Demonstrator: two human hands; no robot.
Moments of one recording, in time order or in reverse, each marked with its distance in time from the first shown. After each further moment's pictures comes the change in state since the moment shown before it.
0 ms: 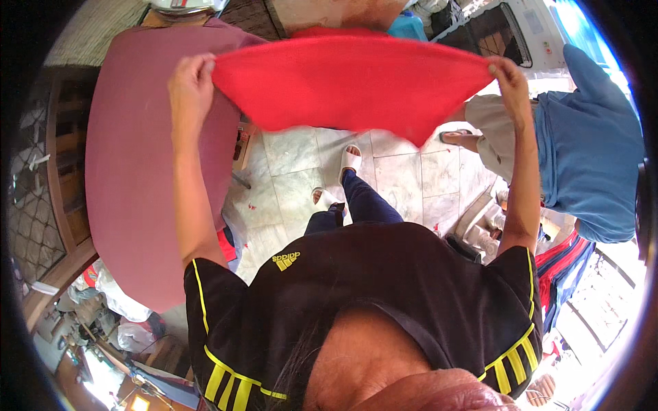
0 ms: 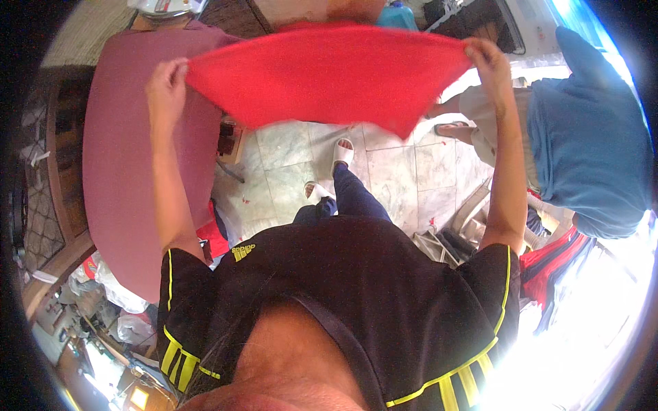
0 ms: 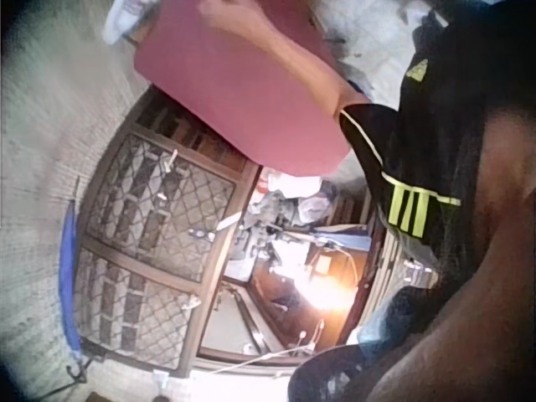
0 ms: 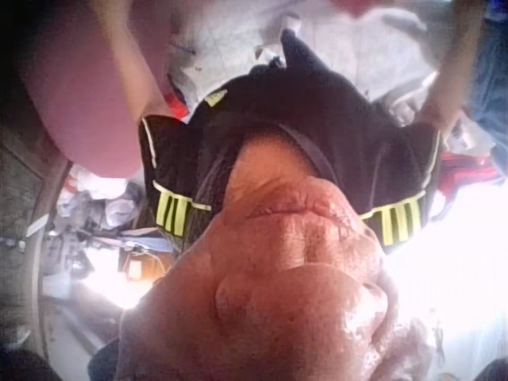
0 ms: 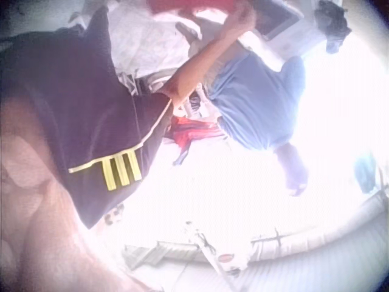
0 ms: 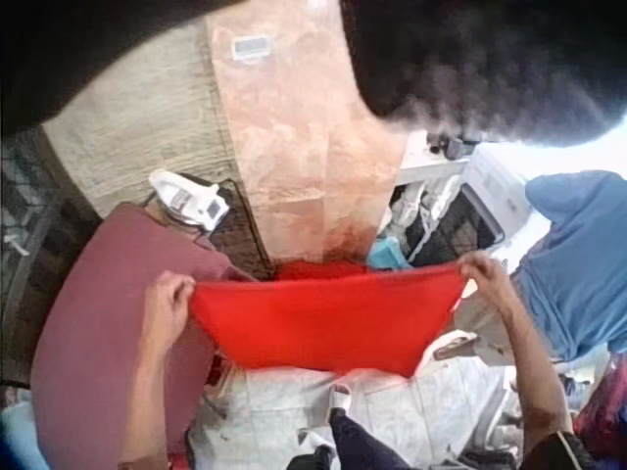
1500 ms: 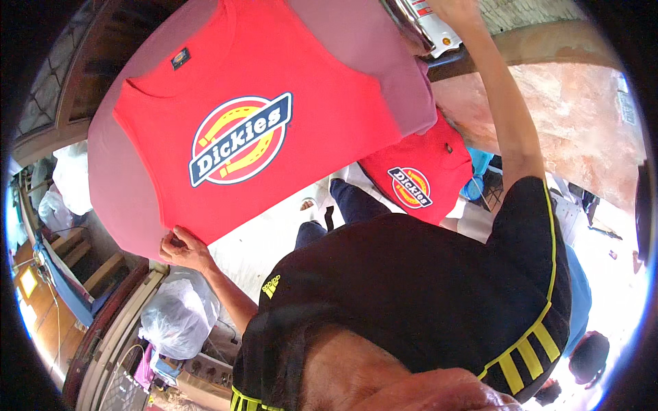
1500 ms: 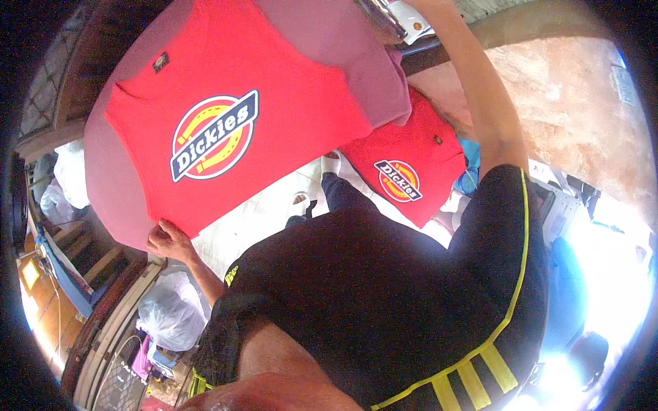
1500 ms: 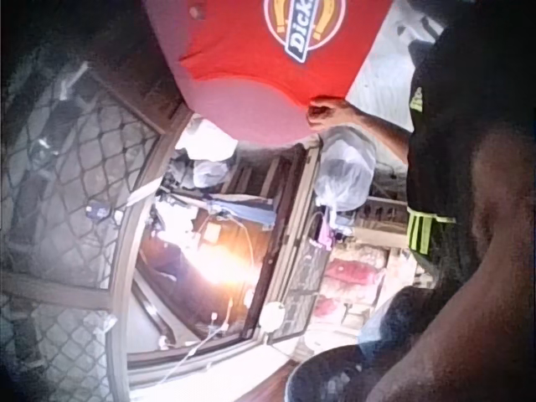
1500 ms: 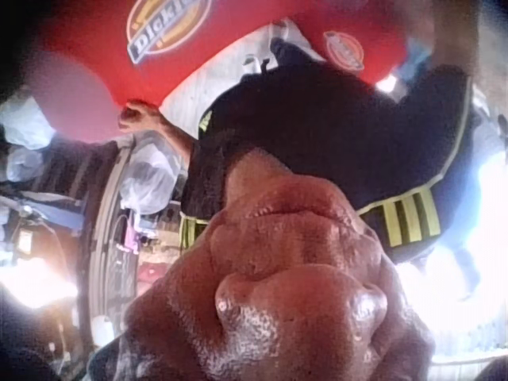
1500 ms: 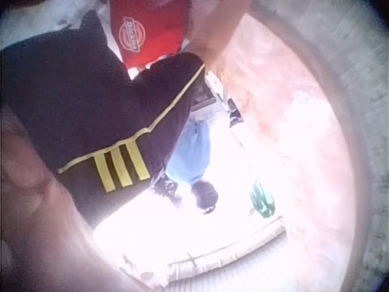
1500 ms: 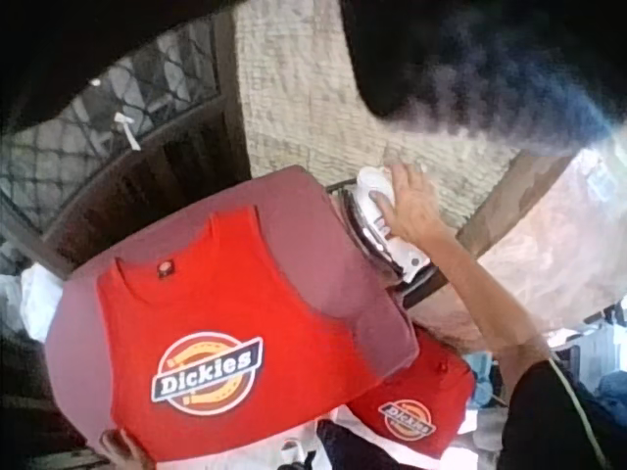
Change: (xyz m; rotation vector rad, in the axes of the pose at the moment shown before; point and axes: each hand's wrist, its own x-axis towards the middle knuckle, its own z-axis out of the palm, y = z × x) left_hand -0.389 -0.074 -0.092 0.716 0.724 -1.200; right_hand 0.290 -0.447 0.407 -0.343 0.184 -1.027
